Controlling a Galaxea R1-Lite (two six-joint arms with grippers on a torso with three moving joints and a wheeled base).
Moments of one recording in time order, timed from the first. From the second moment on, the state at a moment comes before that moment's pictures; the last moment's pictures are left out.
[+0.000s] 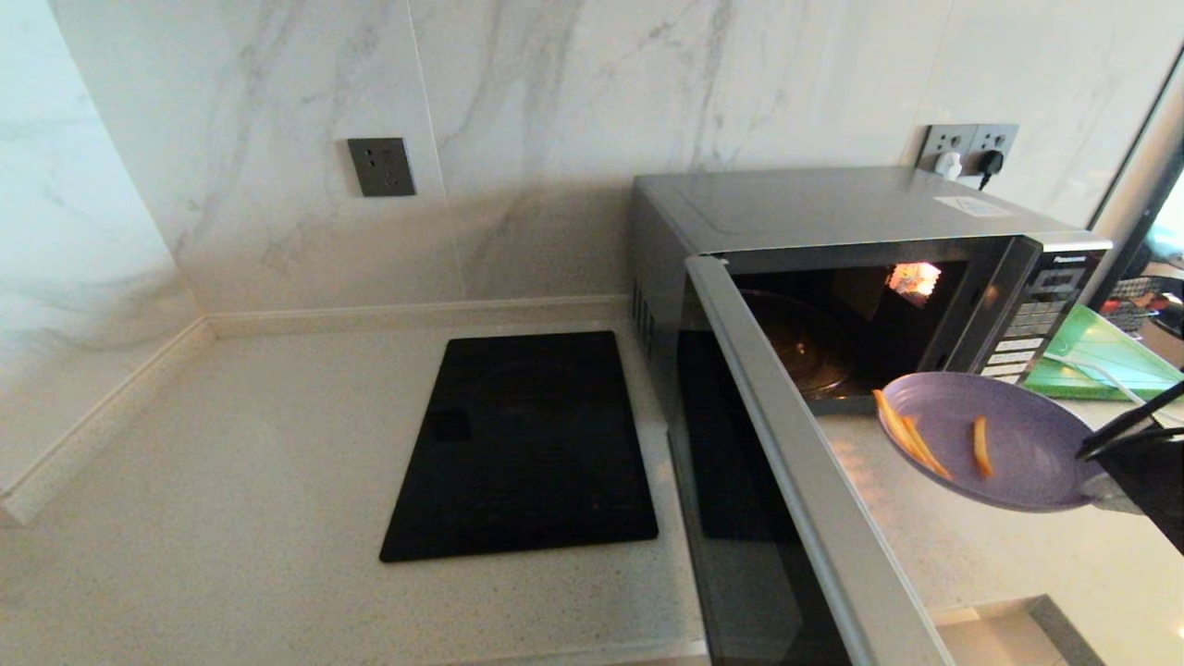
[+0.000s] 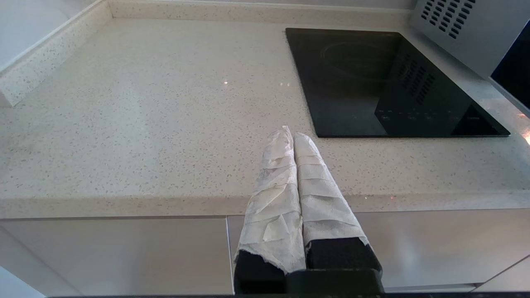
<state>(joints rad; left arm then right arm) 0.00 0.00 0.00 -0.01 0.03 -0.07 -0.18 1.51 -0.91 0.29 -0.13 0.99</state>
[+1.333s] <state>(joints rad) 0.00 0.00 0.00 -0.01 0.03 -0.07 -0.24 1.53 -0.89 0.20 0.19 1.02</state>
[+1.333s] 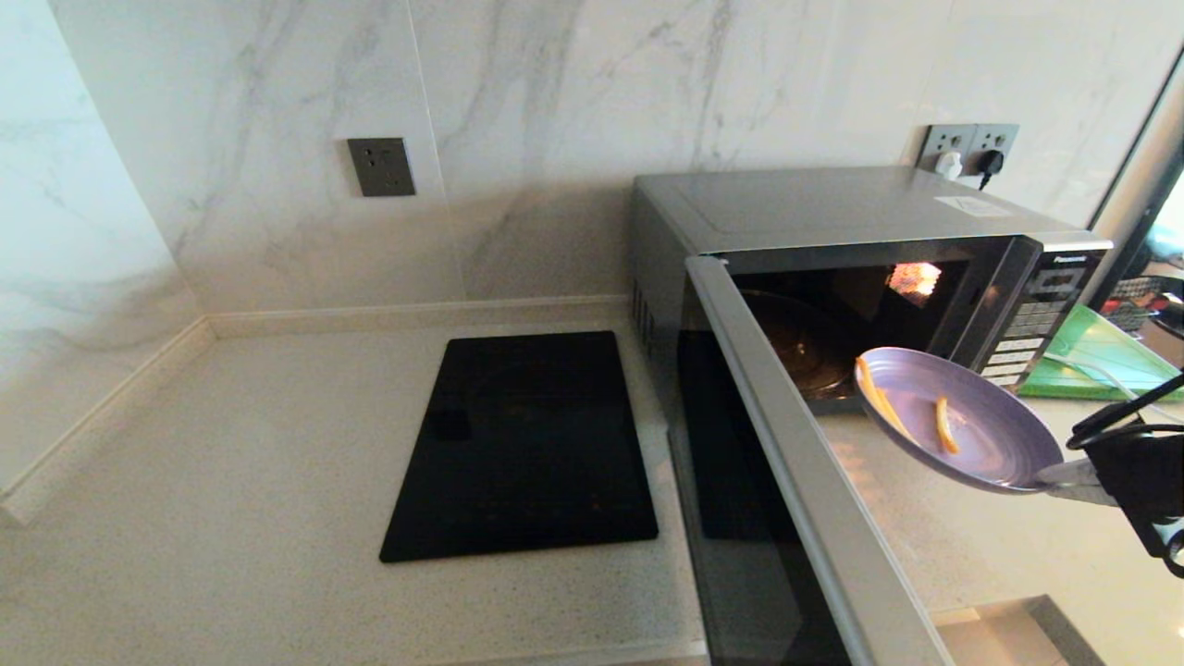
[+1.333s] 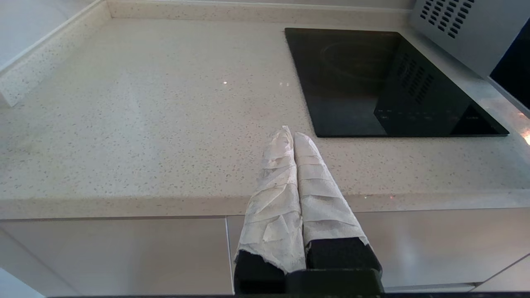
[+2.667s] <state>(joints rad) 0.00 0.00 0.00 -0.01 0.03 -0.07 -0.24 1.55 -1.05 0.19 0.38 1.11</state>
